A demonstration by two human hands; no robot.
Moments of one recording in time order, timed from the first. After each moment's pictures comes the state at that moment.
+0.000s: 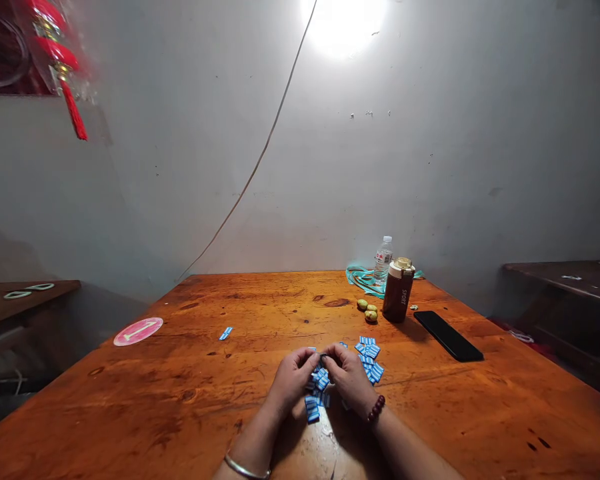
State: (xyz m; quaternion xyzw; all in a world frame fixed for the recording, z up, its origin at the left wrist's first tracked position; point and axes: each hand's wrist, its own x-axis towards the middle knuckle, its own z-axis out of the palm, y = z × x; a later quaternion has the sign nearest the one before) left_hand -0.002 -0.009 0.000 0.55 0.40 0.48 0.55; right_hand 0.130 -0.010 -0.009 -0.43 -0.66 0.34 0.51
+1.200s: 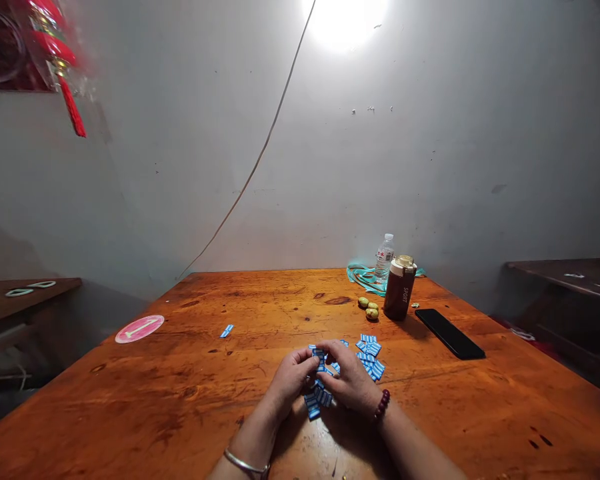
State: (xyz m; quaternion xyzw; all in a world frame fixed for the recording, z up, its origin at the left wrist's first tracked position) left_hand -0.004 -0.008 -0.002 0.46 0.41 0.44 0.65; right_hand 0.142 -0.013 -0.002 -0.37 -0.80 0.20 0.43
